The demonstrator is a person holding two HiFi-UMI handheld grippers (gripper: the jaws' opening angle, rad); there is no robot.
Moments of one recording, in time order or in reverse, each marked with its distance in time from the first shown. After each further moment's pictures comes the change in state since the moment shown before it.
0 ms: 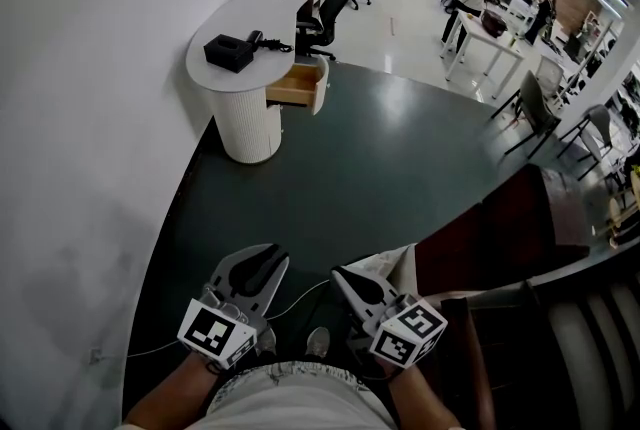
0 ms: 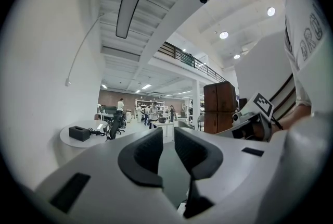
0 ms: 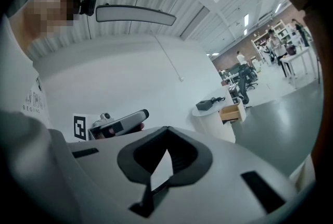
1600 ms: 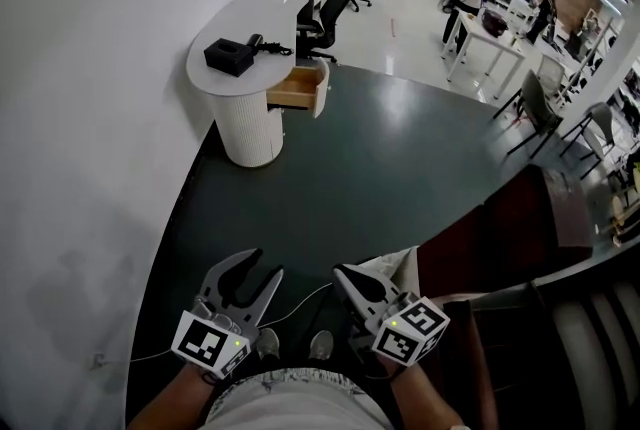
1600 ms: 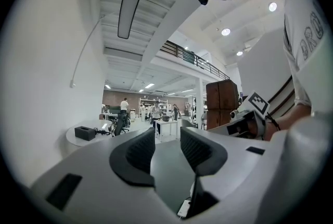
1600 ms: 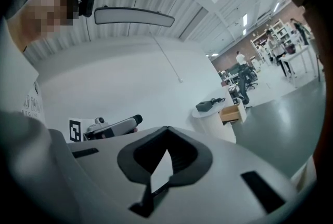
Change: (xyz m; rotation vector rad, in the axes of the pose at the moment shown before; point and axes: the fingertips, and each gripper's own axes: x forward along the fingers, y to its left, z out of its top) left arm -0.016 0.007 -0.001 0.013 0.020 0.045; right arm 0.005 -0.007 0.006 0.014 -0.015 0.006
